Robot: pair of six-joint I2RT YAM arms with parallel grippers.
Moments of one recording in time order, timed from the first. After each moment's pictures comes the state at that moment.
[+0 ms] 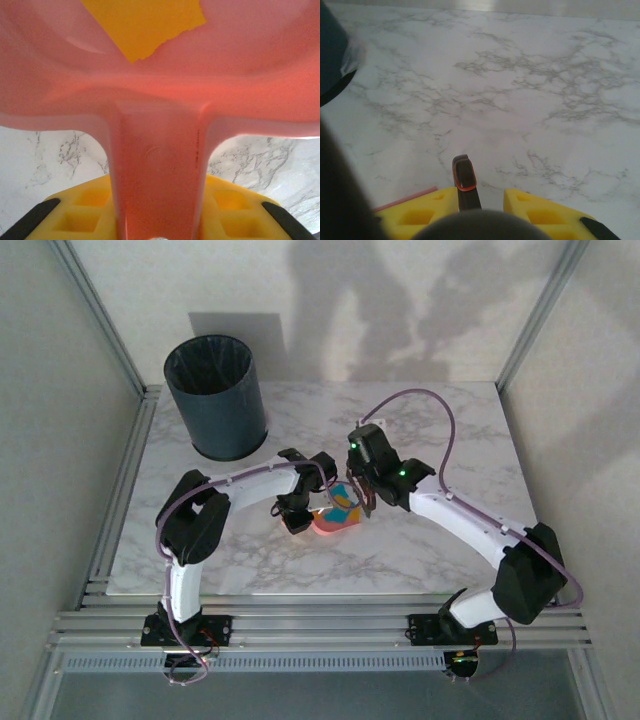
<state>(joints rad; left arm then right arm) -0.74 1.98 1.47 -1.13 -0.06 0.29 0.73 1.44 1.15 -0.44 0.47 0.38</state>
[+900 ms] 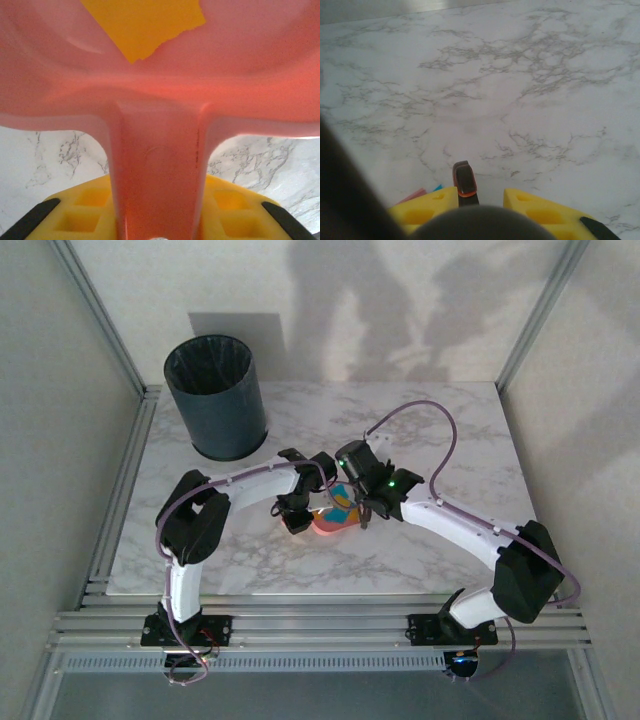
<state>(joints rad) -0.74 1.98 1.47 -1.13 -0.06 0.29 0.81 1.45 1.10 -0.46 0.65 0.65</state>
